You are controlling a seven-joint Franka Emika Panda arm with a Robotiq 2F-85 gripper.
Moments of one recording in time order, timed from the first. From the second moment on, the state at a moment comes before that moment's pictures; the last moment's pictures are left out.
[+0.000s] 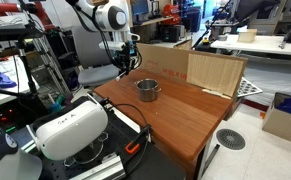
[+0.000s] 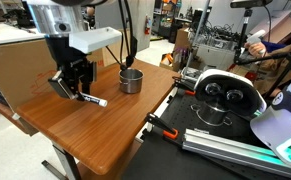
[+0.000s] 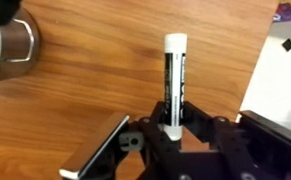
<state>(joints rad) 0.25 0.51 0.15 -2.01 -0.09 2.41 0.18</state>
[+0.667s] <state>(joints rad) 0.23 0.22 0.12 -2.15 -0.11 2.42 0.18</state>
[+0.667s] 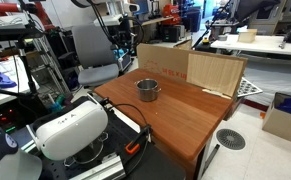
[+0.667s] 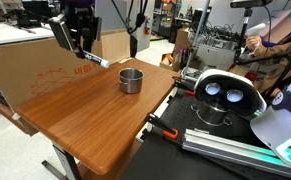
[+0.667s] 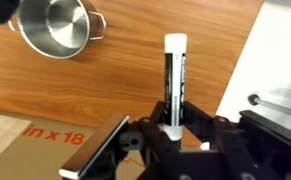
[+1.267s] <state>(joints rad) 0.18 0.15 0.05 -2.27 -0.23 2.66 0.23</state>
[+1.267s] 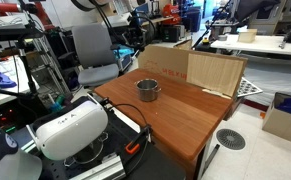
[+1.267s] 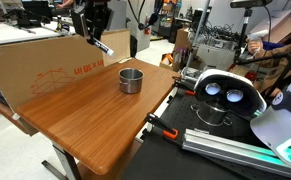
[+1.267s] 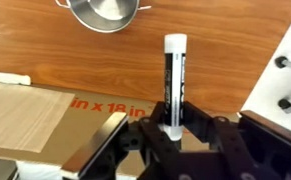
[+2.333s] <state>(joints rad) 0.16 0.16 -0.07 -2.40 -0.41 2.83 0.33</state>
